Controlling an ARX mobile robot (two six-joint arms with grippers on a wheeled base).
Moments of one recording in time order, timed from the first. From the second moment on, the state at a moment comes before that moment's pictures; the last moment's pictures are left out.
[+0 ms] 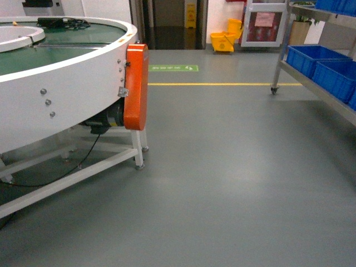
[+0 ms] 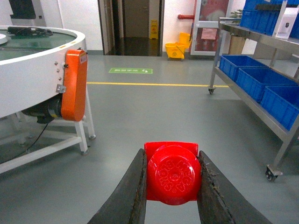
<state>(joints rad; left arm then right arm) 0.00 0.01 0.02 -0.01 0.00 0.00 0.00 0.00 0.01 -0.01 0.00 0.00</state>
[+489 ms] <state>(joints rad) 0.00 0.01 0.02 0.00 0.00 0.00 0.00 0.00 0.01 -0.01 0.00 0.00</state>
